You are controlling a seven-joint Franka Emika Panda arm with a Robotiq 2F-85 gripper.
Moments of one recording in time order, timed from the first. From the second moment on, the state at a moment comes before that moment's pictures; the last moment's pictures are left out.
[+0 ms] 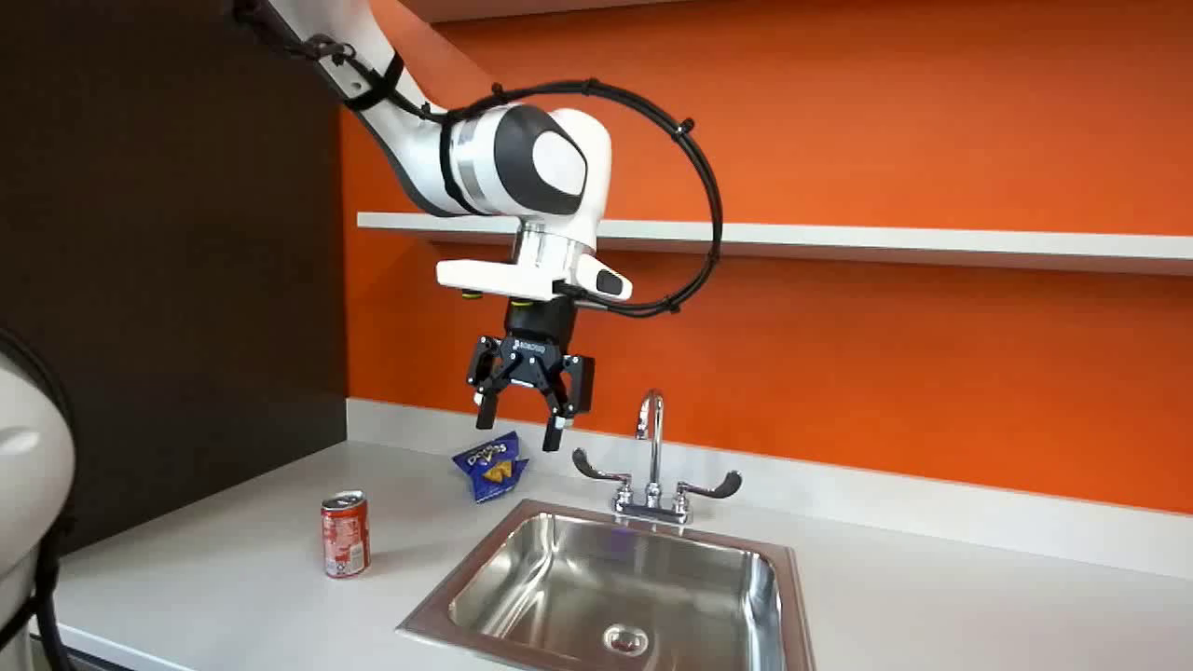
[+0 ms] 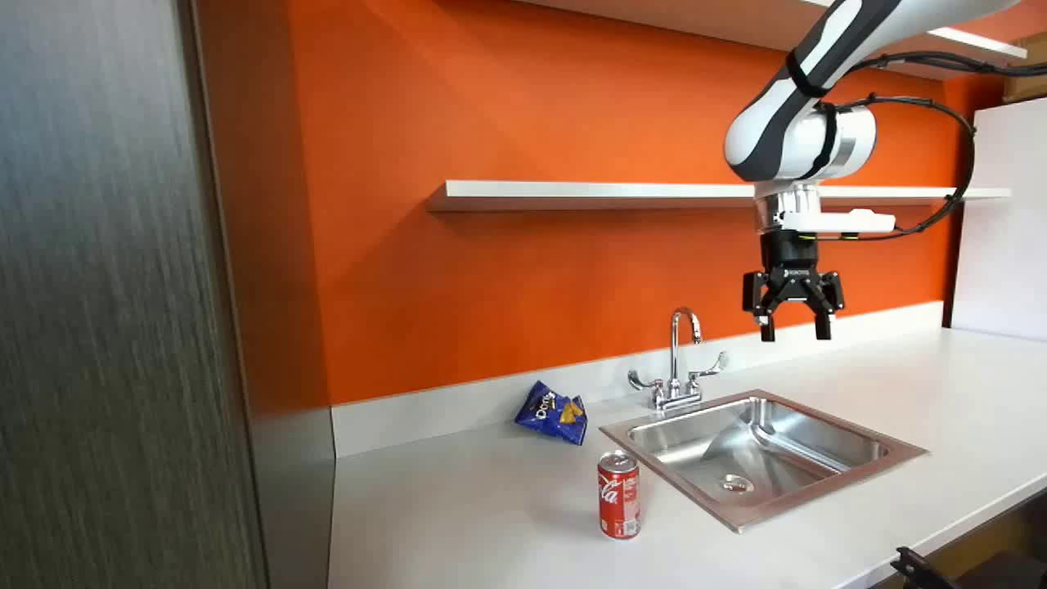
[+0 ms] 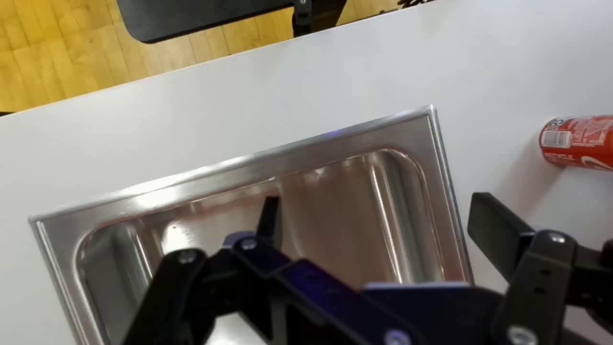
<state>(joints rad) -0.13 -0.22 -0.22 -2.40 -0.04 1.97 -0.13</state>
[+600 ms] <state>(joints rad) -0.12 -0.22 -0.19 -2.43 -0.04 1.97 -0.13</state>
